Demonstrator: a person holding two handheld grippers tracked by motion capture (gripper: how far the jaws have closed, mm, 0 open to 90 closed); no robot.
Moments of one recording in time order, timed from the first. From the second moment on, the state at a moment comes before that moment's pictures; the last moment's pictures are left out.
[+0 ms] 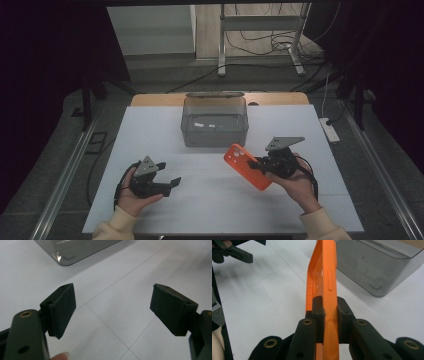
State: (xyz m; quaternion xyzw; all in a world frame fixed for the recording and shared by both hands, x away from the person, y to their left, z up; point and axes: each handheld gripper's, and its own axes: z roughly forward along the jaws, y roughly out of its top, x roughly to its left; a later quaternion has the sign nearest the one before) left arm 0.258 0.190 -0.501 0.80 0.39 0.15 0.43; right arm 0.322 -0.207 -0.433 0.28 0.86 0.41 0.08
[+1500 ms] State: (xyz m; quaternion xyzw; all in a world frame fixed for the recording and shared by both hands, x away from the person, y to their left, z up) left arm 0.261 0.191 -0.499 0.80 0.39 0.15 0.42; right arm 0.359 -0.186 -0.367 0.35 0.82 0.43 0.15
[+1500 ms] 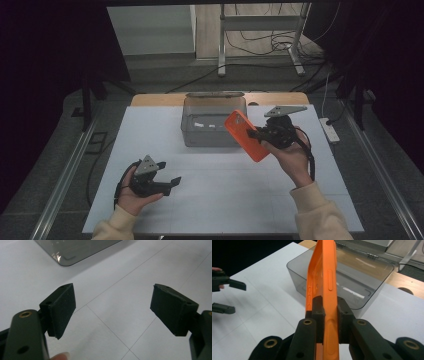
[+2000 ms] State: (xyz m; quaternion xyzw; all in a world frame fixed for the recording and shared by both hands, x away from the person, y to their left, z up) left arm 0.261 0.192 -0.499 0.80 0.39 0.15 0.42; right arm 0.374 -0.172 -0.356 0.37 0.81 0.41 0.18
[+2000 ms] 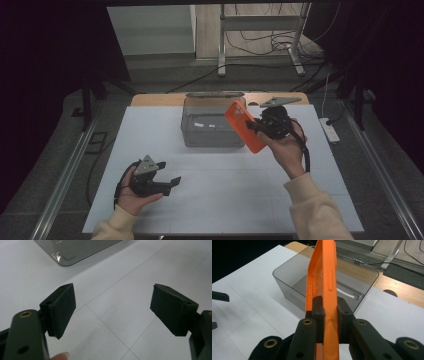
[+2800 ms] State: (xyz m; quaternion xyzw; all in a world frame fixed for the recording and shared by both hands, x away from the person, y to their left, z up) left arm 0.260 0.191 -0.499 0.81 0.39 0.15 0.42; right arm 0.396 -0.163 -0.348 0.40 0.80 0.39 0.20
